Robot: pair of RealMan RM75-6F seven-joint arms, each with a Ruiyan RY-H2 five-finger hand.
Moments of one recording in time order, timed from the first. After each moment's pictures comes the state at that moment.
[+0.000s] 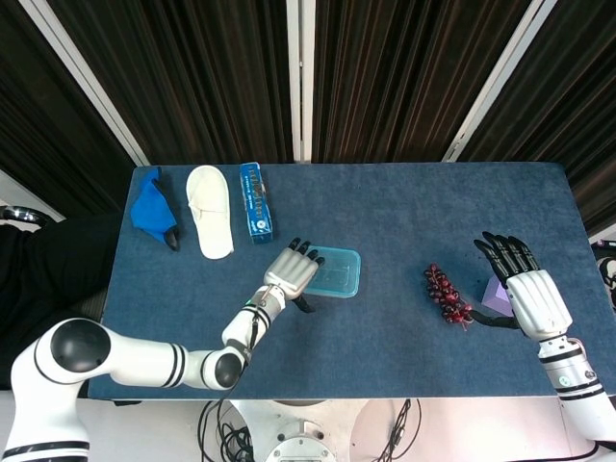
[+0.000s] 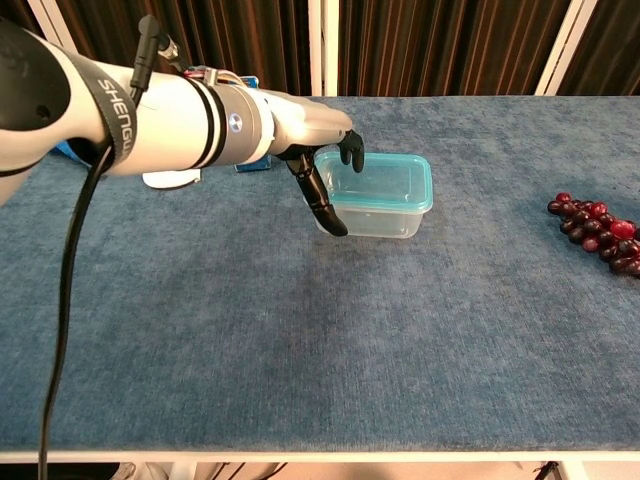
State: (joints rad) left arm -1.35 -1.65 -0.15 -1.55 0.30 0.89 0.84; right arm 0.29 -1.05 0.08 -1.65 -1.56 1.35 0.14
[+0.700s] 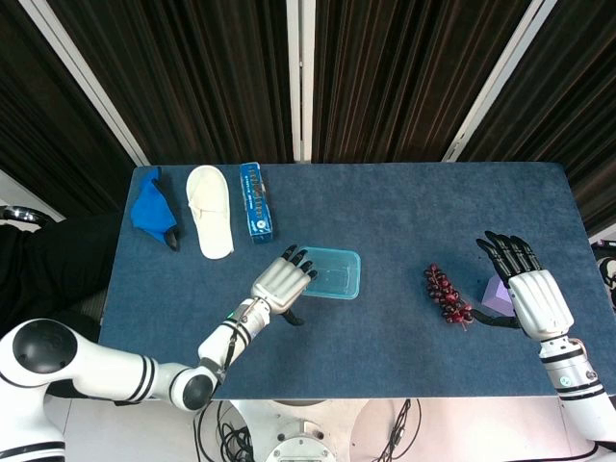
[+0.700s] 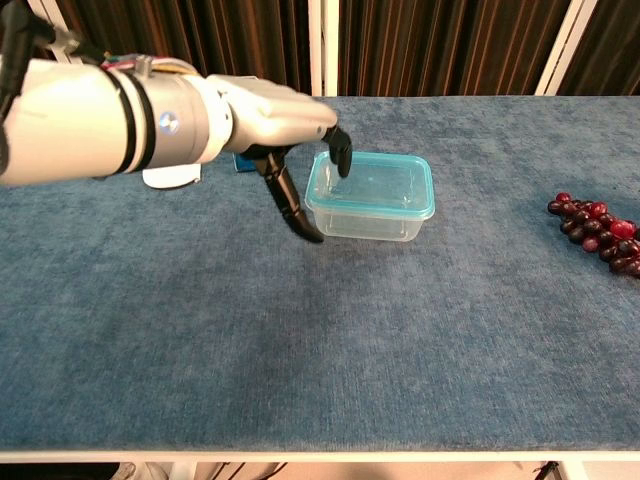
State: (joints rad) left arm -1.26 -1.54 -0.07 -1.76 0.54 0.99 0.80; right arm 0.29 -1.05 0.09 -1.65 -1.56 1.35 0.15
